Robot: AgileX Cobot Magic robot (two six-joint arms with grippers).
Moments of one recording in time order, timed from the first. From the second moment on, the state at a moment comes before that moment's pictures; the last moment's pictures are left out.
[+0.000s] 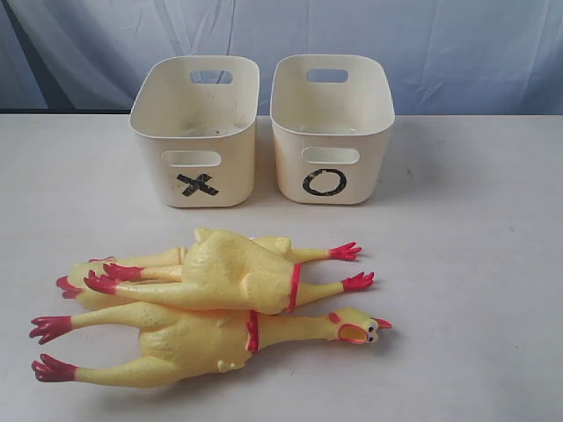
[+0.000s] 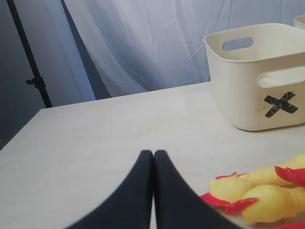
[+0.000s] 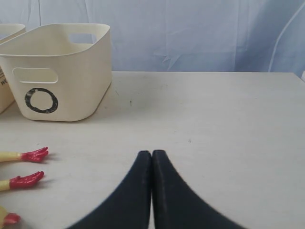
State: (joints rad) left arm 0.01 0.01 0.00 0.02 0.21 0.14; right arm 0.11 0.01 -0.01 -0.14 0.31 0.13
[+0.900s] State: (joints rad) left arm 0.01 0.01 0.00 0.02 0.21 0.14; right arm 0.11 0.01 -0.01 -0.01 0.17 0.14
